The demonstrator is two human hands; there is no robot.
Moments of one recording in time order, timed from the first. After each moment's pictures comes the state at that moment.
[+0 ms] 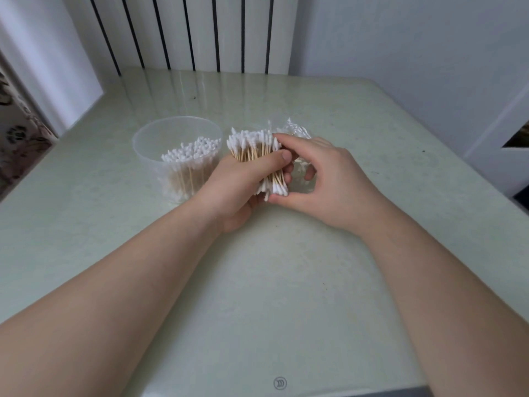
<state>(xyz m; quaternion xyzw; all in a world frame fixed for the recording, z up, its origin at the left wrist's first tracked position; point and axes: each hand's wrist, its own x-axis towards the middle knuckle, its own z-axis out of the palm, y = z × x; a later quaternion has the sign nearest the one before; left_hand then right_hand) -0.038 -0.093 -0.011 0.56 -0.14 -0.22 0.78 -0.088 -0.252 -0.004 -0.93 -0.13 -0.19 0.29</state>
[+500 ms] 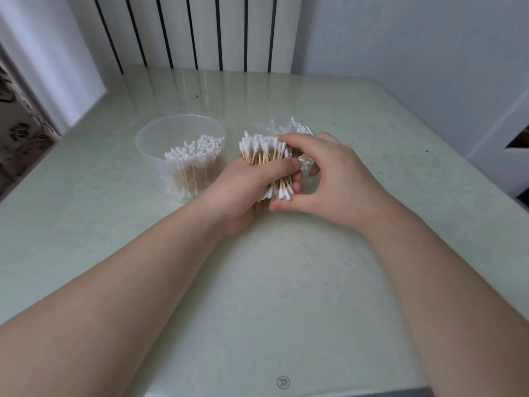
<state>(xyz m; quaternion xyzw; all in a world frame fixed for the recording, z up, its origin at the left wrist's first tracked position) -0.047 -0.094 -0.006 0.57 -0.14 -0.26 0.77 -0.087 -0.254 0.000 -0.94 -0.14 -0.17 0.26</state>
